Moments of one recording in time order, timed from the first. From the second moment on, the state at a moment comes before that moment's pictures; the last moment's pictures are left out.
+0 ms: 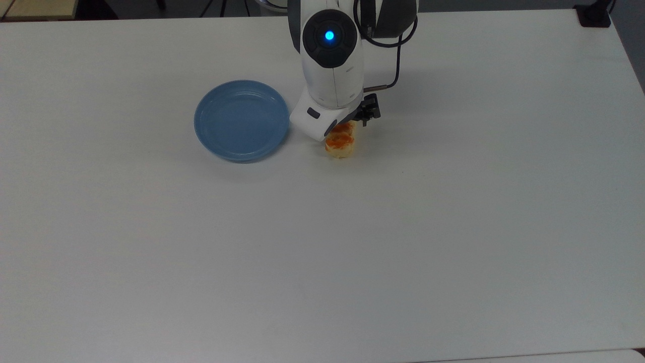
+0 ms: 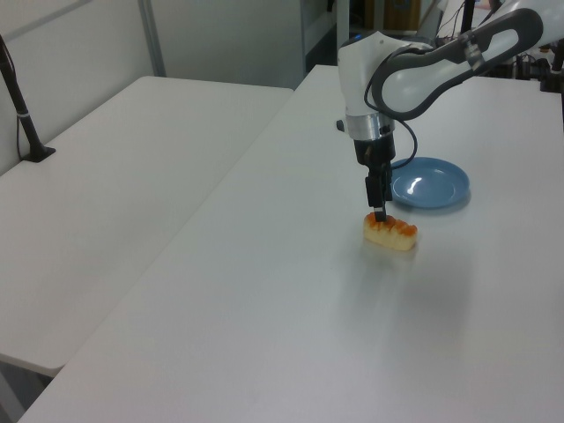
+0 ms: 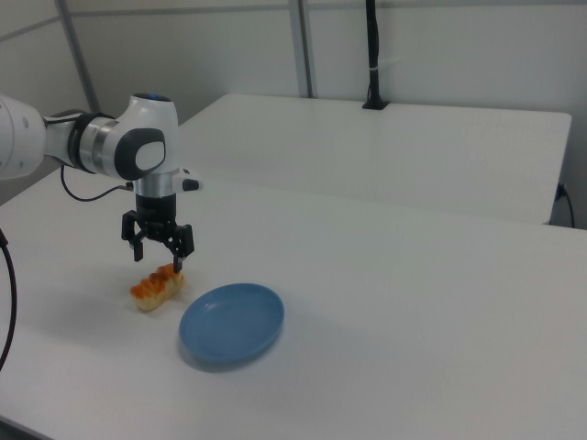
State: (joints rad) arm 0.31 0.37 -0.15 -1.75 0.18 1.91 -0.06
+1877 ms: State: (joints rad) arm 0.20 0.28 -0.21 -1.74 0.16 1.89 -0.26
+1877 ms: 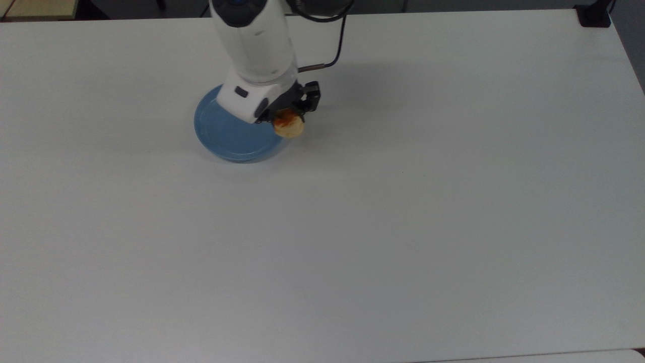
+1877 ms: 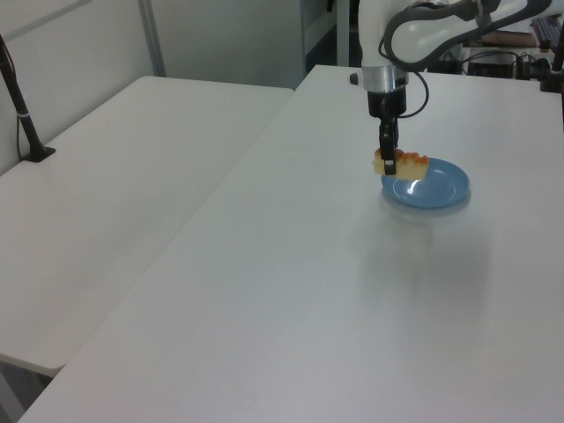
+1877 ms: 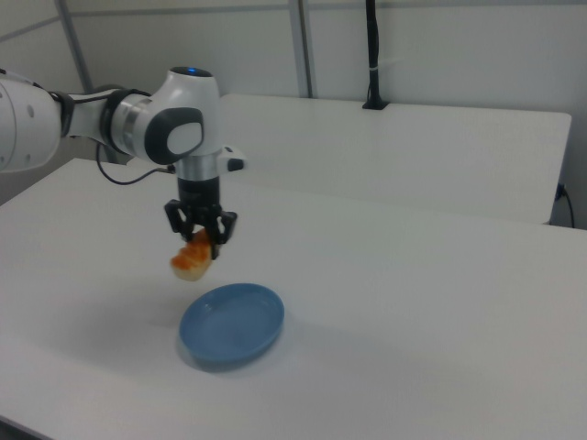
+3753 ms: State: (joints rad) arm 0.16 0.30 -0.32 -1.77 0.15 1.94 -0.37
